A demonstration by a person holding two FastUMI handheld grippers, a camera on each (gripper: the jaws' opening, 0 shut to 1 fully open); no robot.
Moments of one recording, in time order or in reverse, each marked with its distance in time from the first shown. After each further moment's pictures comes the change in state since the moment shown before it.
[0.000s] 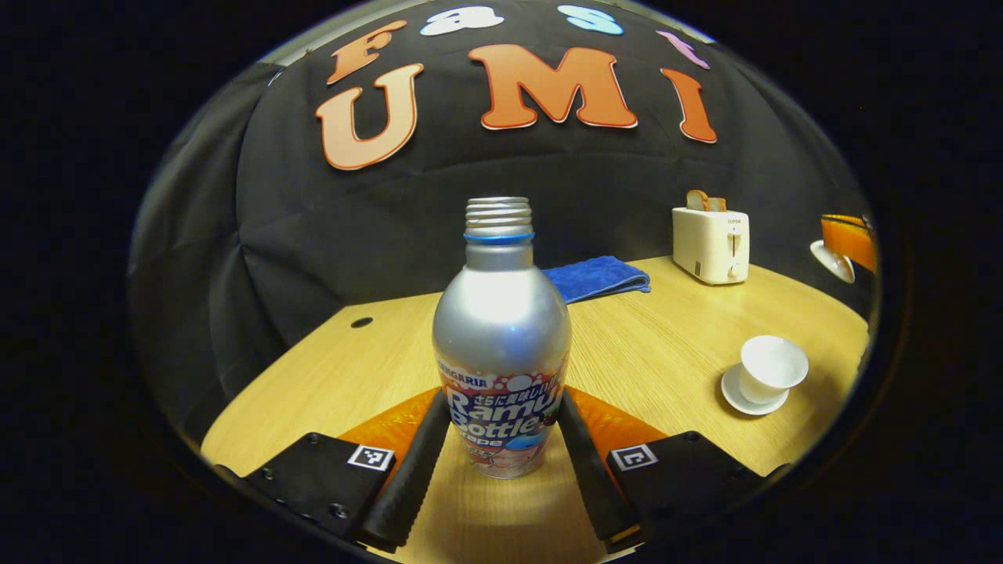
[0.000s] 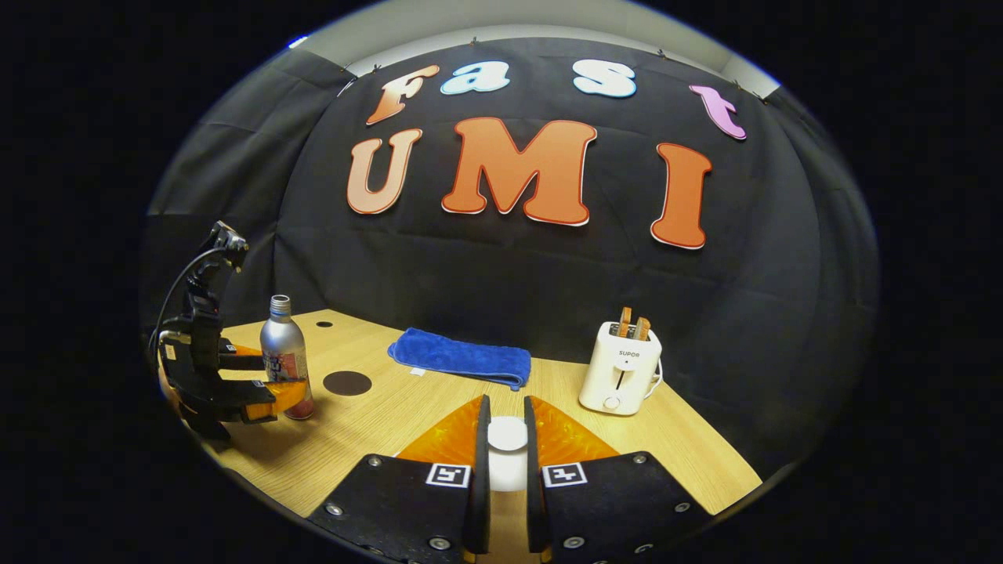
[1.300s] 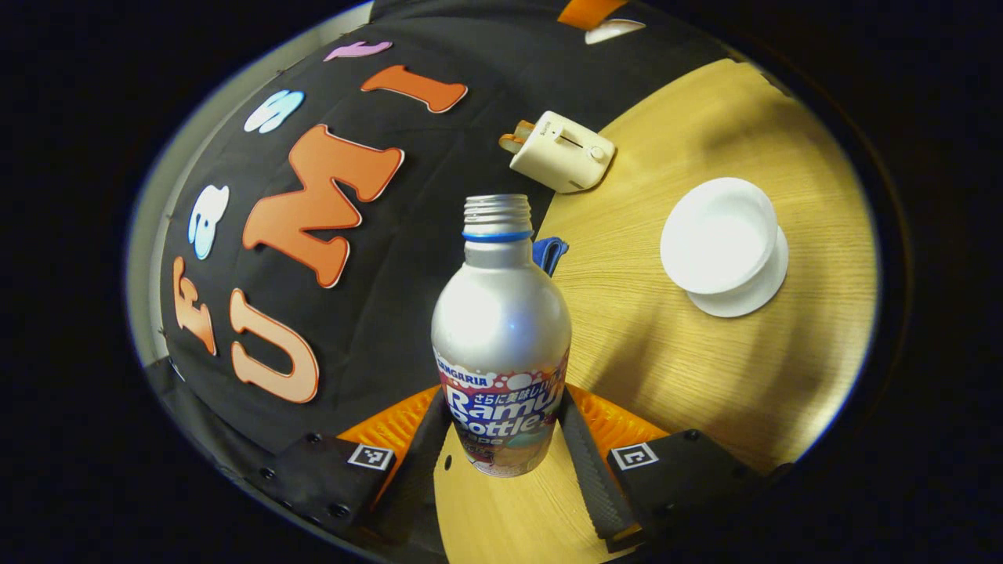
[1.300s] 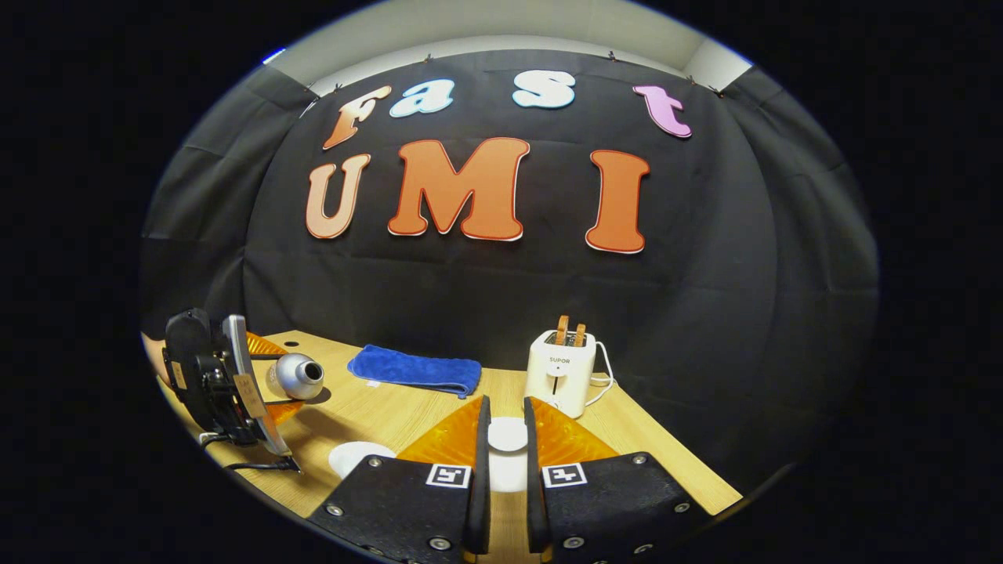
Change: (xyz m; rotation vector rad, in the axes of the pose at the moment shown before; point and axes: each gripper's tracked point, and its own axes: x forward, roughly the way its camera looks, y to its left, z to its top) left arm 0.014 -0.086 0.046 1.002 -0.131 -0.044; right arm -0.020 -0.065 0.010 0.083 -0.047 -0.130
